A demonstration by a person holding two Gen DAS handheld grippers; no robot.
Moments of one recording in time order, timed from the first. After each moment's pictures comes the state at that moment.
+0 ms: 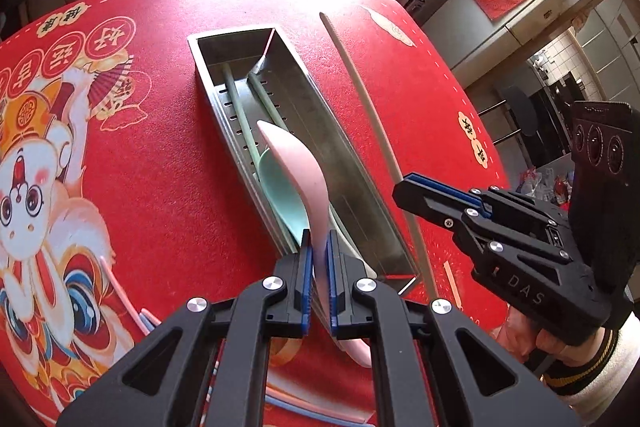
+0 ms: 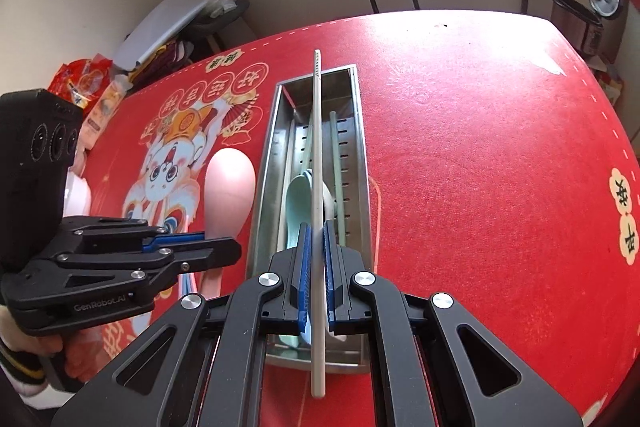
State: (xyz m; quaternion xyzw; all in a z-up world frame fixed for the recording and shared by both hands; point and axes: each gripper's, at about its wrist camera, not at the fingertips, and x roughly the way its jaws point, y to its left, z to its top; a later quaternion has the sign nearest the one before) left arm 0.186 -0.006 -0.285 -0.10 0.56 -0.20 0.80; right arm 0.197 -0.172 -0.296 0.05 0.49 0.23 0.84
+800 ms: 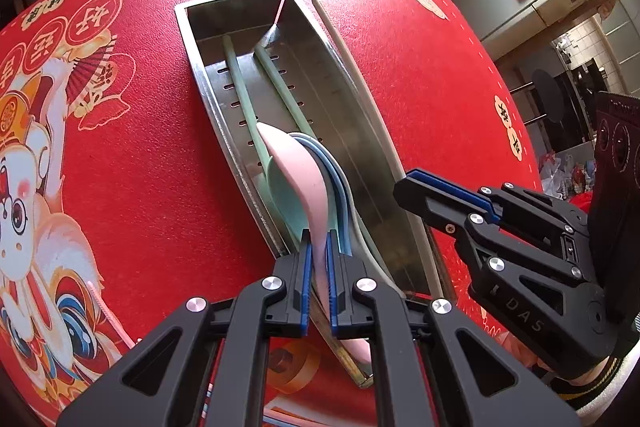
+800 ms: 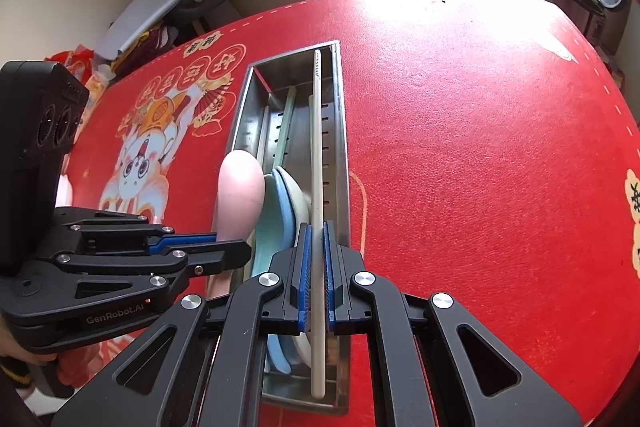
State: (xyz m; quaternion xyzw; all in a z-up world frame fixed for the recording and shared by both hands) left arm 0.221 -0.027 -0.322 -0.08 0.61 -0.17 0.77; right arm 0.225 -0.165 -0.327 0.04 0.52 0.22 0.83
